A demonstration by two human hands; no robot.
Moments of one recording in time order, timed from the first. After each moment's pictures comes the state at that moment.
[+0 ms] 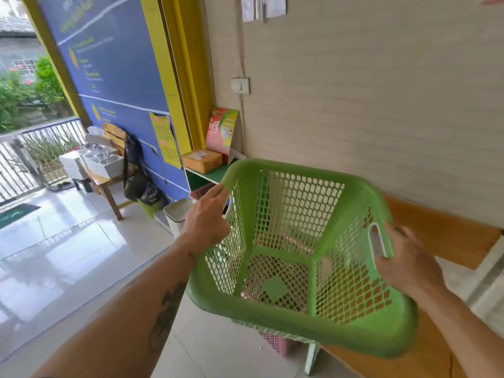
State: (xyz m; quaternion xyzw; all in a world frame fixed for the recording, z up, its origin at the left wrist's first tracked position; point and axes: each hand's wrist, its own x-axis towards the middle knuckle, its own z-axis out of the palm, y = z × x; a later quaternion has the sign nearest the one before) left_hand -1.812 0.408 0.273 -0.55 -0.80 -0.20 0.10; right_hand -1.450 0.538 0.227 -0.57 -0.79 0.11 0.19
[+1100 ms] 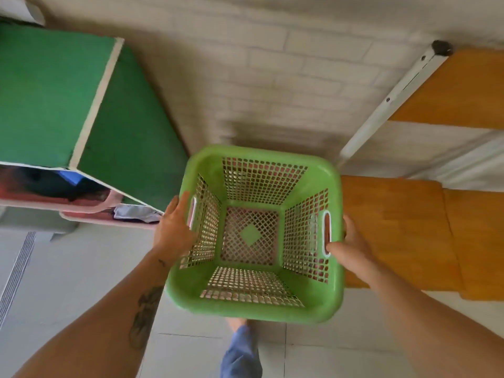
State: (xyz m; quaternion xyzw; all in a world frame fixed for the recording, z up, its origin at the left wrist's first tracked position) left_hand -2.026 0.743 -0.114 -0.58 -0.74 -0.04 -0.33; right_hand -1.670 0.695 -0.070 -0.82 -0.34 0.45 0.06
